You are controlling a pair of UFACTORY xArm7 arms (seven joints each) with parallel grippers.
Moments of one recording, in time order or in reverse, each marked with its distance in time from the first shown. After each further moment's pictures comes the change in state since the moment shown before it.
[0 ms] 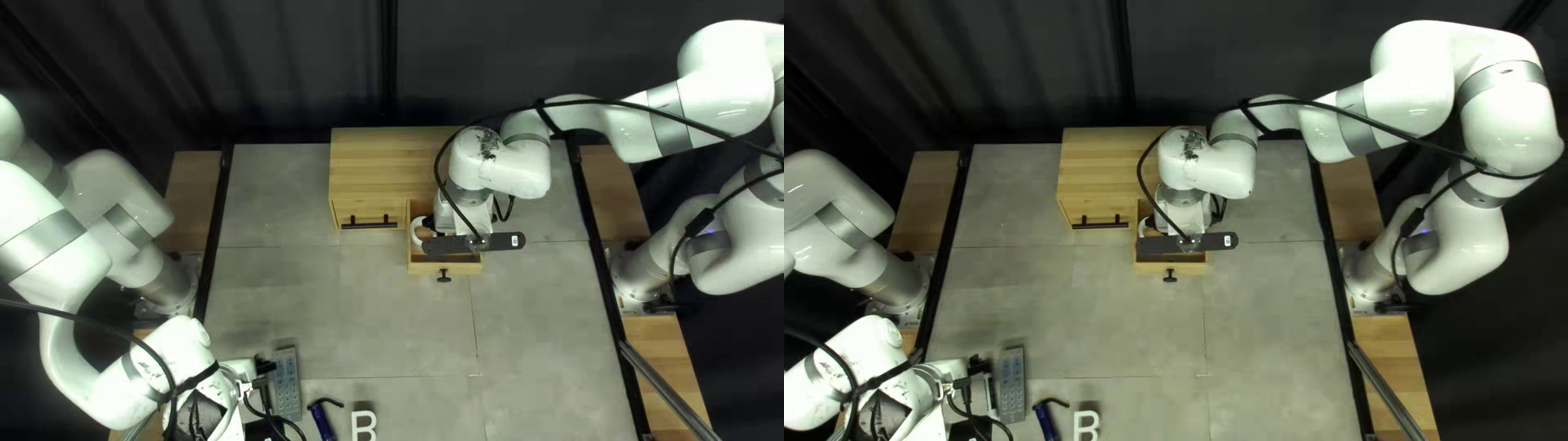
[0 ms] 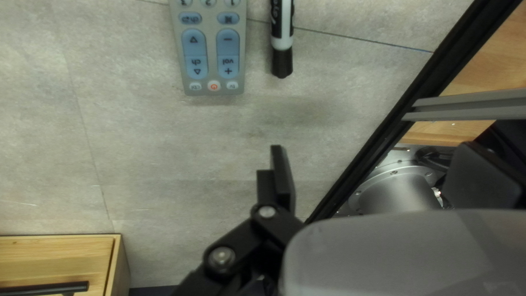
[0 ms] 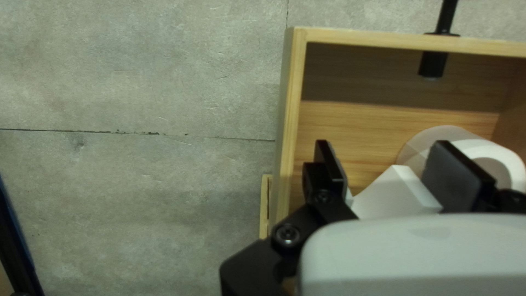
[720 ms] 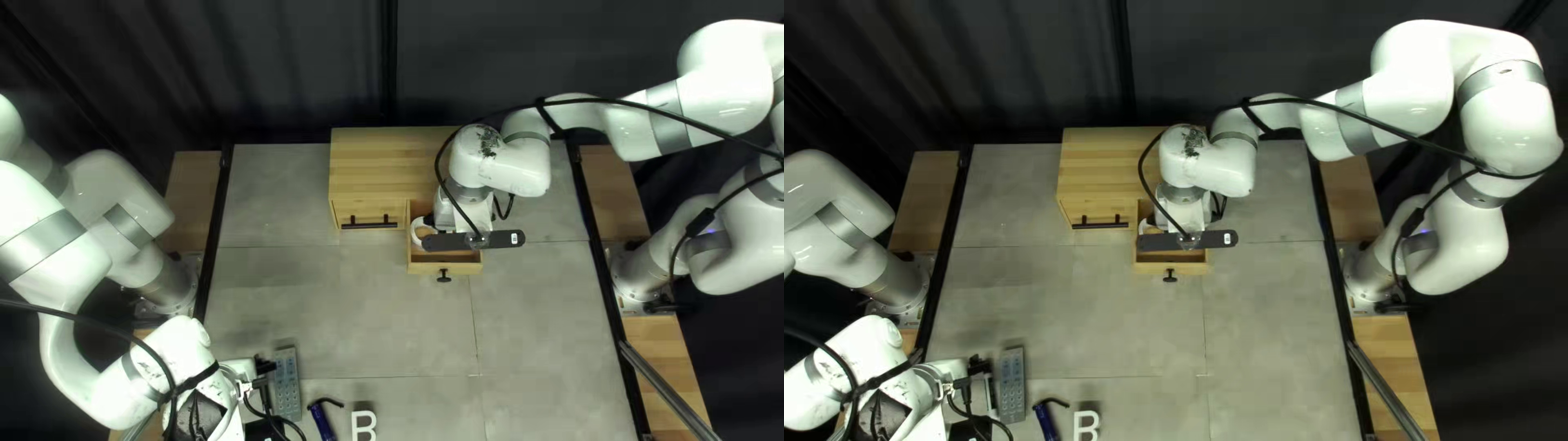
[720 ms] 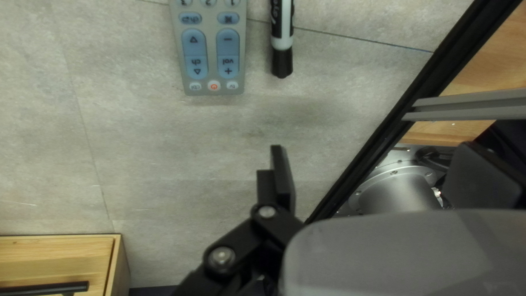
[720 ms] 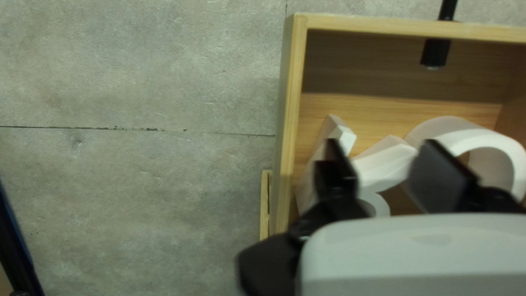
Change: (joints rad) left arm 0.000 0.000 0.000 0.000 0.000 0.000 0.000; right arm -0.003 -0.051 -0.002 -0.030 -0.031 -0.004 0.034
